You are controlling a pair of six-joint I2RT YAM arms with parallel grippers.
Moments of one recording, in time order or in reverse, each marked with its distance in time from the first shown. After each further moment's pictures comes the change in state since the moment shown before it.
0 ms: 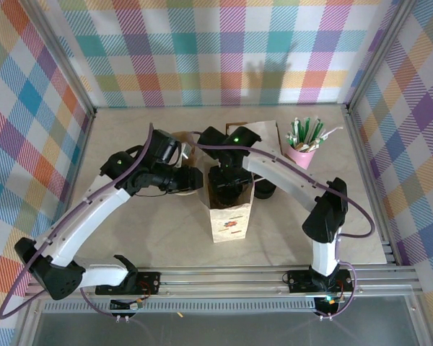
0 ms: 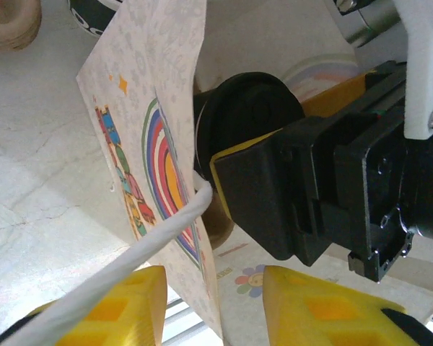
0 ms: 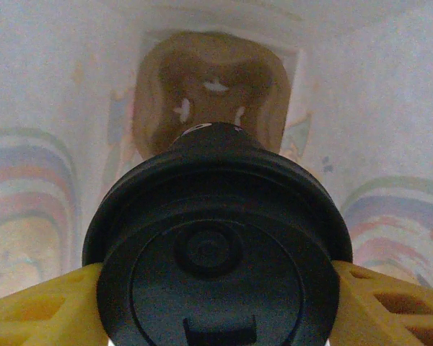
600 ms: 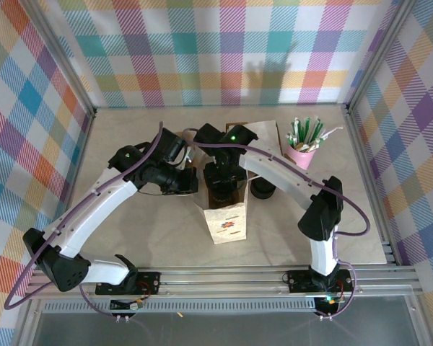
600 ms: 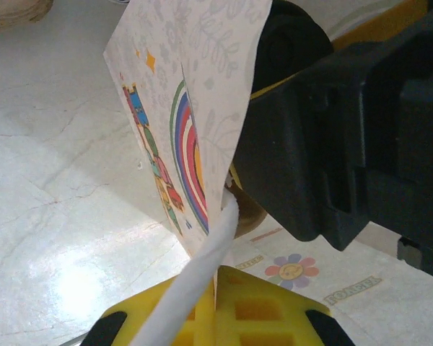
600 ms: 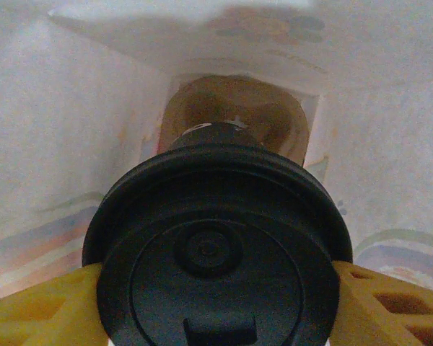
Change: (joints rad) left arm -0.007 0.063 0.040 -0.106 -0.012 0.097; right arm 0.000 0.039 0.051 0.029 0.010 -0.014
